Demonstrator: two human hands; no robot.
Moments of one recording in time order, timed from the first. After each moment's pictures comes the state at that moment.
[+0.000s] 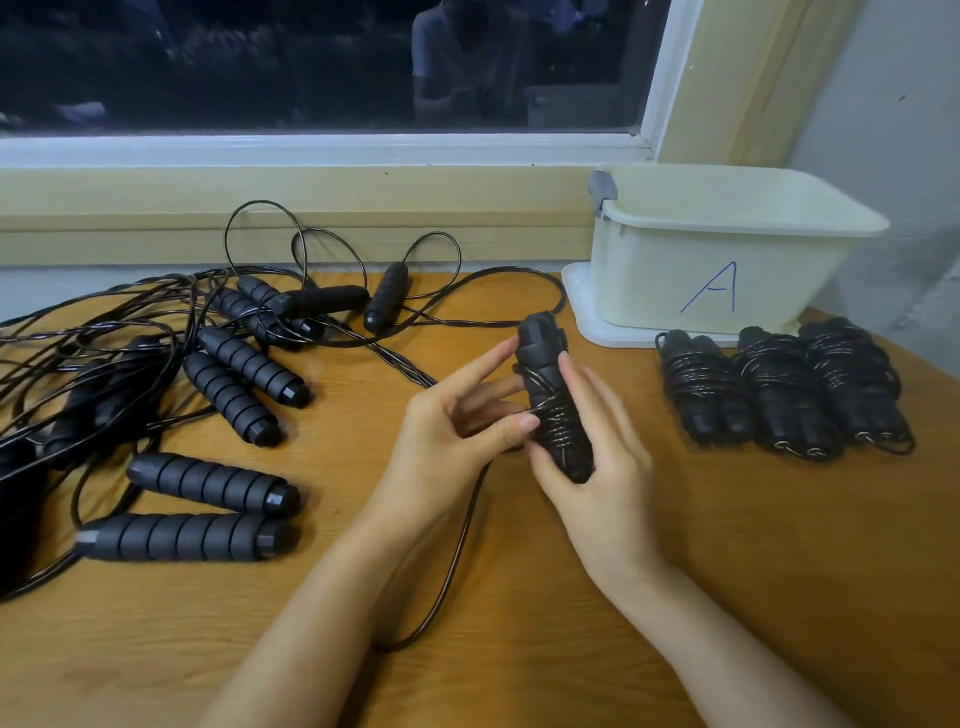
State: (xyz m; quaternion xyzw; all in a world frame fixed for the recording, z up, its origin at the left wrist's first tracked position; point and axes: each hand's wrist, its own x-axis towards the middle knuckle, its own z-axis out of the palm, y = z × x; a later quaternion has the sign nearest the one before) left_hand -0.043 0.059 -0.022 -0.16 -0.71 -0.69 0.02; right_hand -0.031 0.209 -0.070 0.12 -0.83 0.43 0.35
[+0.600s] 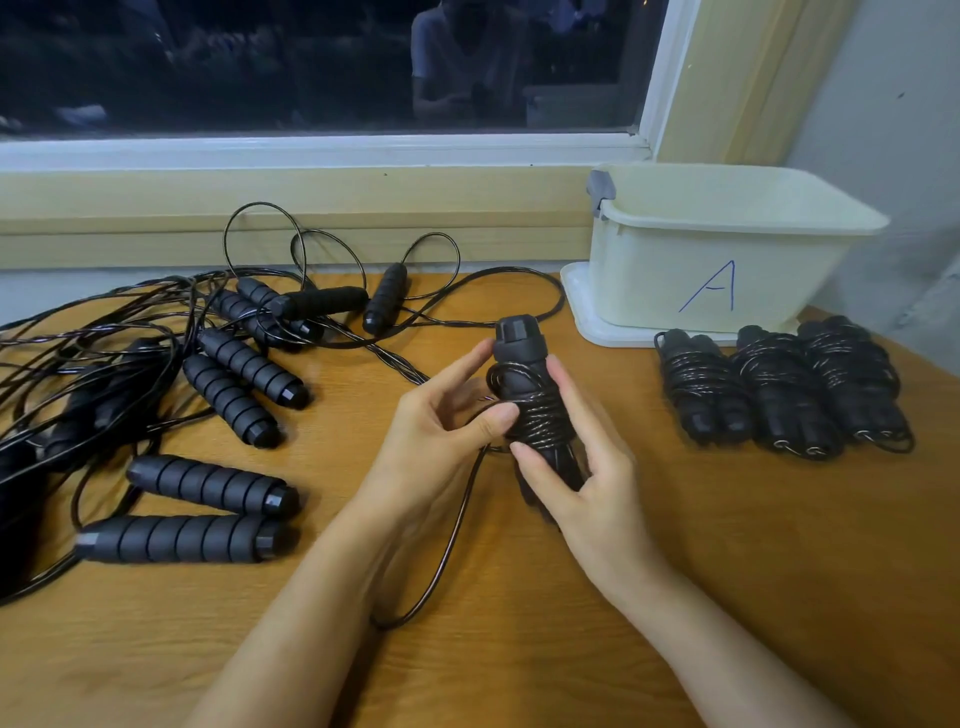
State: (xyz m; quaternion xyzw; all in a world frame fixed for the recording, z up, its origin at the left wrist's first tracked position) left_hand -0.050 0.052 -0.026 -0.12 -0.68 -0.72 -0.02; right_hand -0.024 0.206 -0.061 0.17 -0.78 0.55 0.24
